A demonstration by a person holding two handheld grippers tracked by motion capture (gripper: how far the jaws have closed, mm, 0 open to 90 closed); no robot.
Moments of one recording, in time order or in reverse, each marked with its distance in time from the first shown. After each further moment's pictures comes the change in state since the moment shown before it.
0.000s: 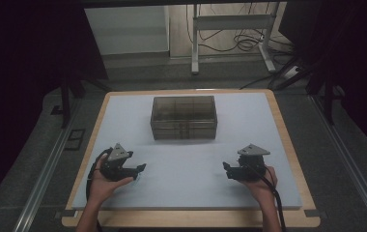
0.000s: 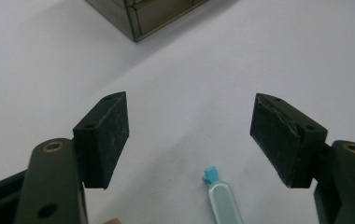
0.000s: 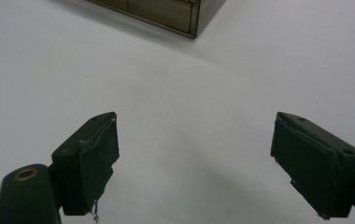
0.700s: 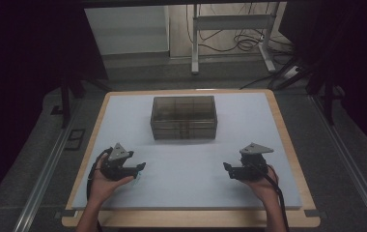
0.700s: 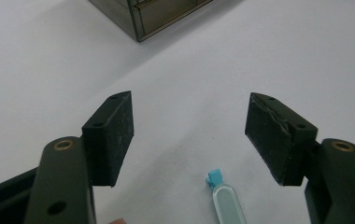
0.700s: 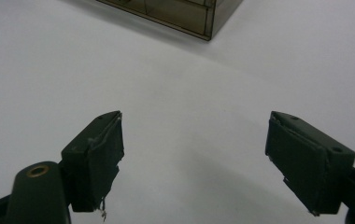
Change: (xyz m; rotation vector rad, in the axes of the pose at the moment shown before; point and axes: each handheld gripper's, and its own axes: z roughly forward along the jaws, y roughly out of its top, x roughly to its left) left arm -0.002 0.000 0.003 0.007 0.016 0.008; right arm -0.006 0.004 -0.006 0.007 0.085 0.011
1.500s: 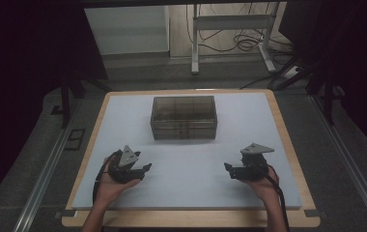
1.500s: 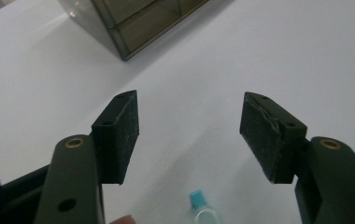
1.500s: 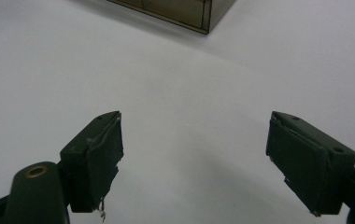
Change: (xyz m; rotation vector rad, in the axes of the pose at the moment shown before) left arm -0.028 0.010 0.009 -0.001 0.063 0.130; right arm -0.003 -0.003 0.001 0.013 0.005 0.008
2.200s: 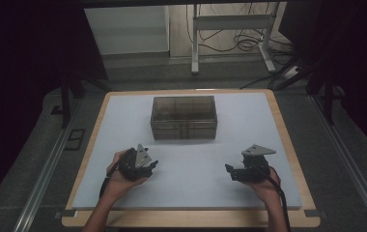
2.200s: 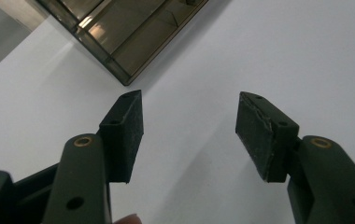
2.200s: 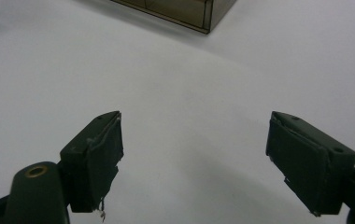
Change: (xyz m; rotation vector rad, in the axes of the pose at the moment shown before) left arm -0.012 0.020 0.015 0.034 0.077 0.153; right arm 0.002 -0.002 -0.007 -0.006 -0.002 -0.006
